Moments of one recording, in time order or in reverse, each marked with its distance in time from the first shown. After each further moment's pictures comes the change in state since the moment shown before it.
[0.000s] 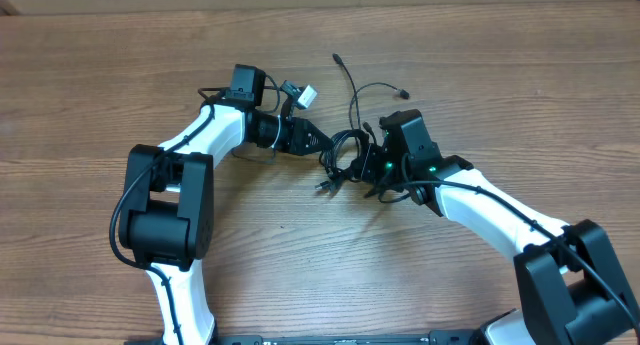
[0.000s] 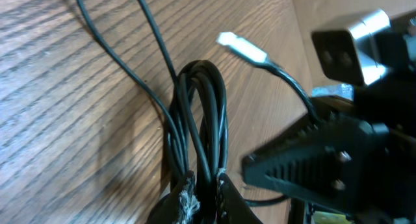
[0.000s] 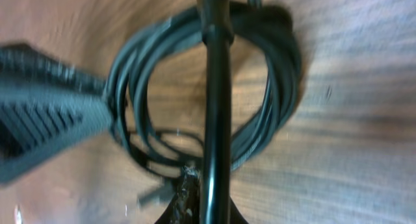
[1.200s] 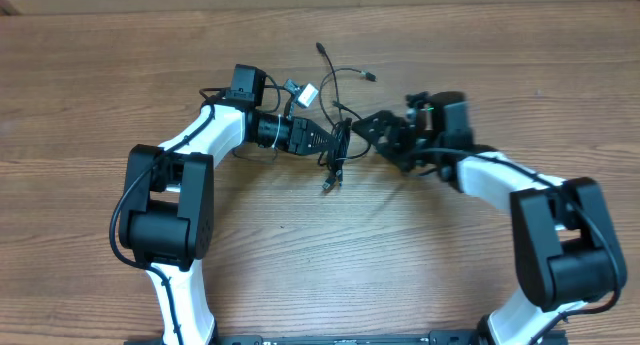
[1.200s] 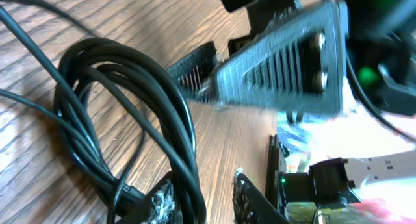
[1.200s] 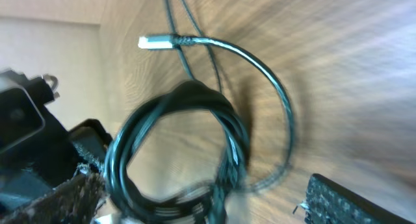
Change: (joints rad) left arm 0.000 0.000 0.000 -0.002 0.139 0.035; right arm -0.273 0.187 0.000 0.319 -0.433 0.016
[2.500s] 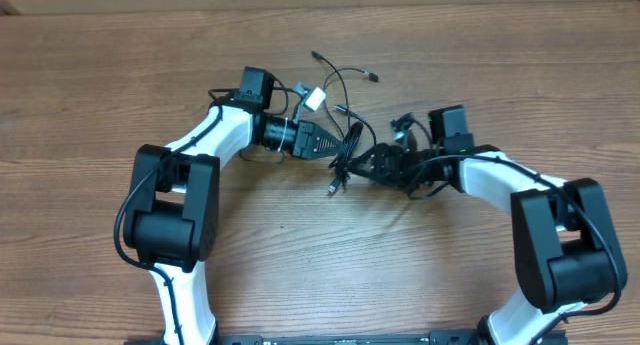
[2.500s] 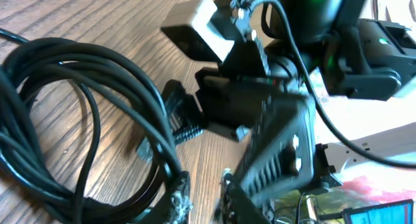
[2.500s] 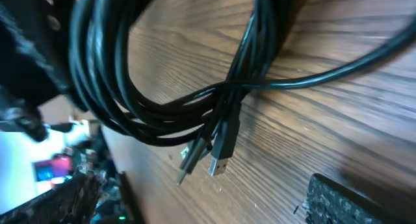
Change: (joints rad) left arm -0.031 0.000 0.000 -0.024 0.071 0.055; right arm 0.041 -0.006 0.002 -0.301 -0.165 -0.445
